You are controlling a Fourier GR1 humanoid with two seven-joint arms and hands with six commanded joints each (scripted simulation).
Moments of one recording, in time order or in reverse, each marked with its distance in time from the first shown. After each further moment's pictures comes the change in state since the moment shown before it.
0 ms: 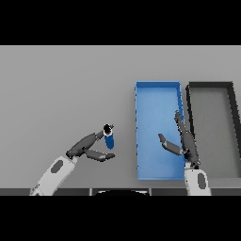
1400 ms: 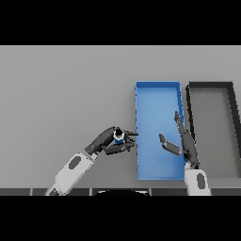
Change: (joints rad) left arm -0.101 -0.205 -0.024 -0.041 0.023 0.077 -0.160; right arm 0.003 -0.005 0.006 0.012 0.036 -0.010 -0.017
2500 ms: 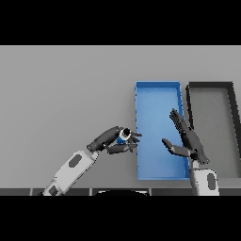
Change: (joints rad) left arm -0.049 0.020 -0.026 -0.034 0.019 -0.018 0.096; right arm -0.020 -0.080 -0.017 -0.158 -0.300 0.209 0.080
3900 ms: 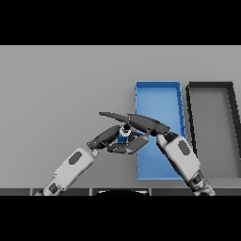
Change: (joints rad) left arm -0.034 0.002 0.004 0.033 0.065 -0.052 0.015; right arm -0.619 0.021 0.300 0.073 -0.151 0.259 0.389
